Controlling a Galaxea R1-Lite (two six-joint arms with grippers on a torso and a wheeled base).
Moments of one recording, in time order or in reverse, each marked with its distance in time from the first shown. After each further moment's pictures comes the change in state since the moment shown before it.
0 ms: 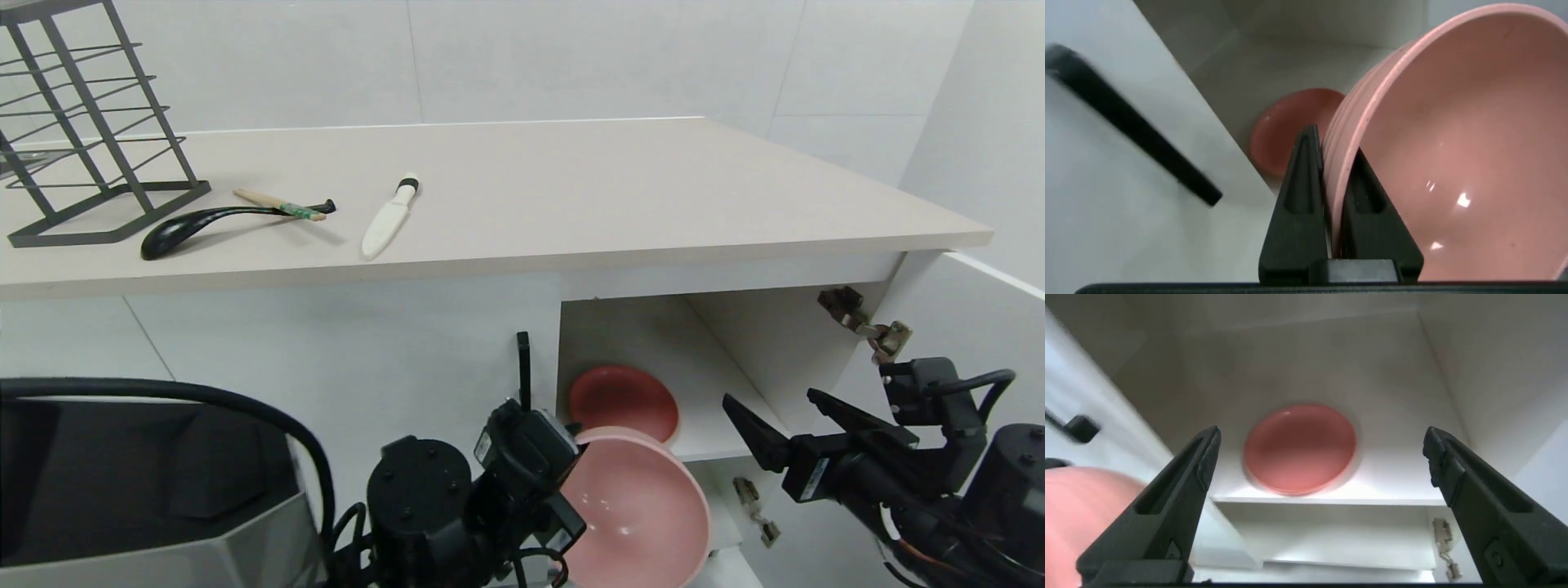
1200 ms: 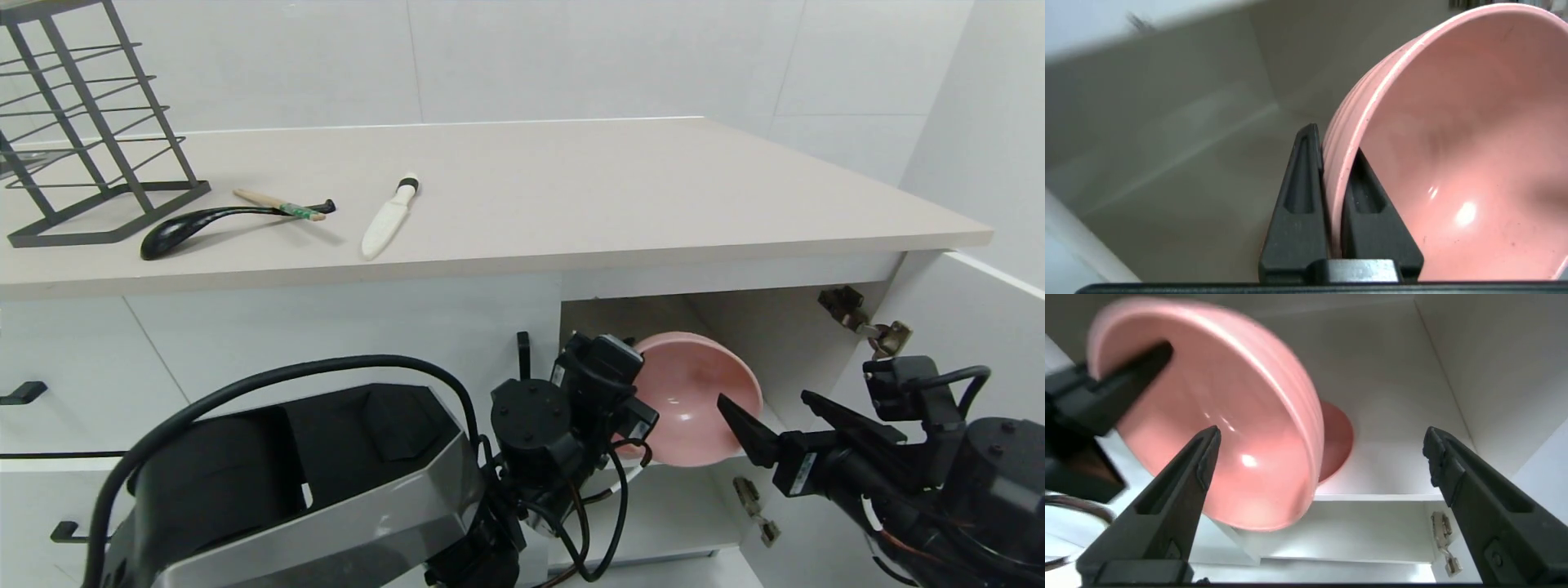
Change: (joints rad) left arm 0.025 0.266 -0.546 -0.005 0.064 -0.021; right arm -0.010 0.048 -0.020 0.000 0.000 0.011
